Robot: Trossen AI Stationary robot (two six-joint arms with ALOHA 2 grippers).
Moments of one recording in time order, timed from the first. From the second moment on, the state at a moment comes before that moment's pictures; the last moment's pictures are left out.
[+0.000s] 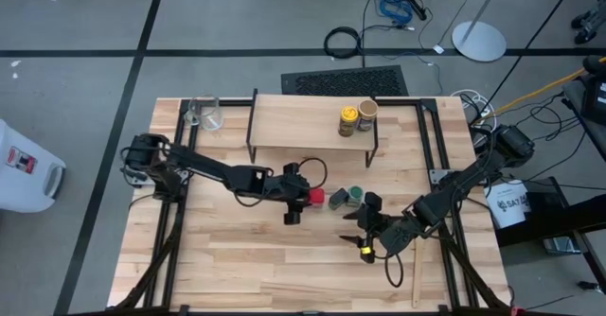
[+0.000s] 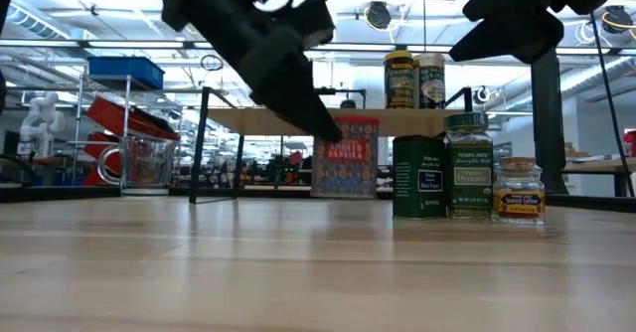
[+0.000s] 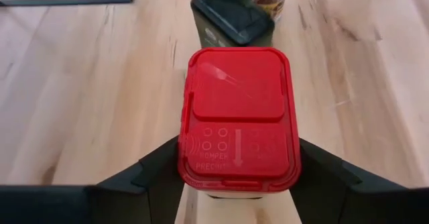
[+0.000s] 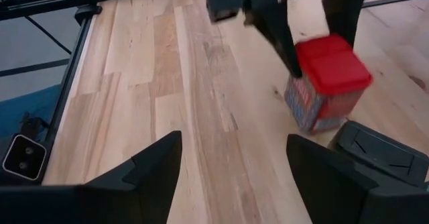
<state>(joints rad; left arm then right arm) -0.12 1.72 1.02 -0.04 -0.15 -0.02 0.63 1.39 0.78 -0.08 0.60 0.61</state>
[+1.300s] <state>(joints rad) 0.19 1.18 1.14 -0.20 -0.06 0.20 0.63 1.39 0.79 -0.08 0.63 0.60</state>
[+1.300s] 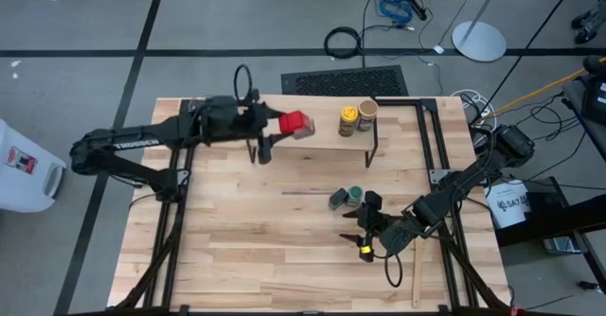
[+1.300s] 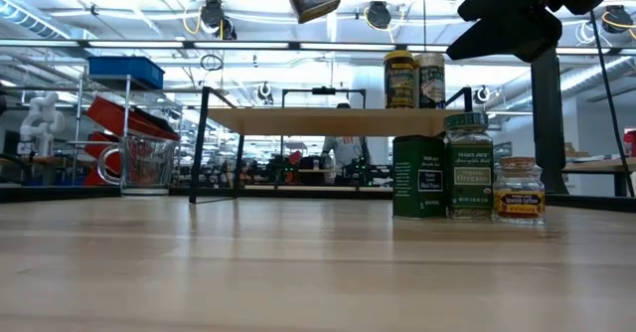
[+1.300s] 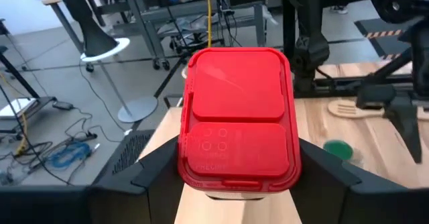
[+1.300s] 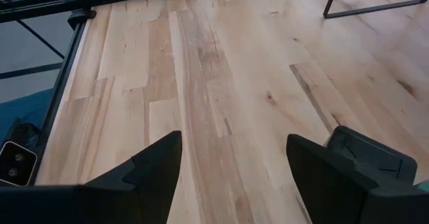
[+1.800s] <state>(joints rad) 0.39 1.38 1.29 -0.31 0.13 0.31 0.63 1.39 0.79 -0.08 0.63 0.60</state>
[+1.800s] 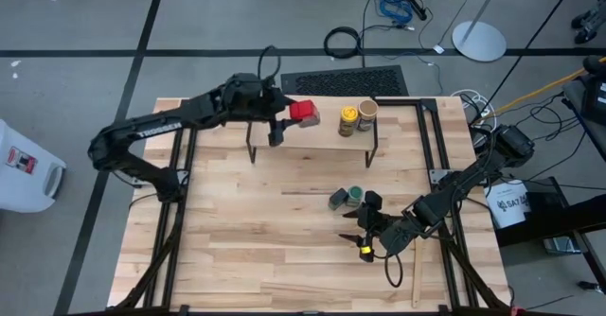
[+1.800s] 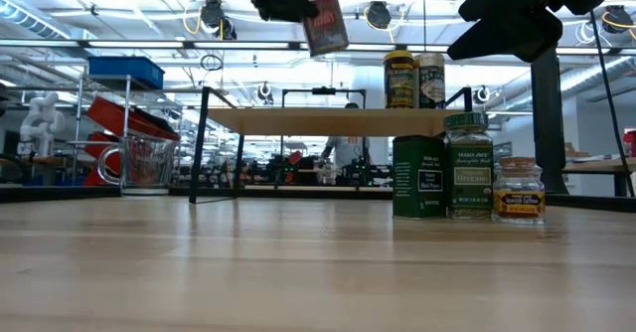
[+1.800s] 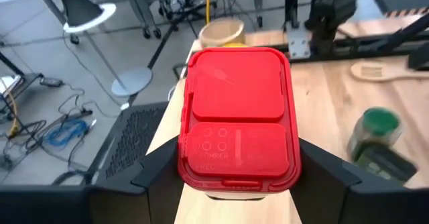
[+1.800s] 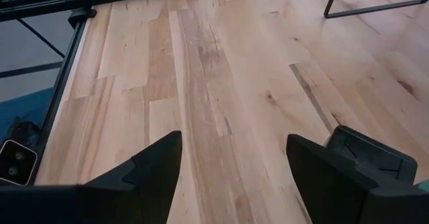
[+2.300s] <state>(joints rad) 0.49 1.48 1.30 -0.27 0.31 0.33 0.63 1.39 0.79 -0.08 0.63 0.59</state>
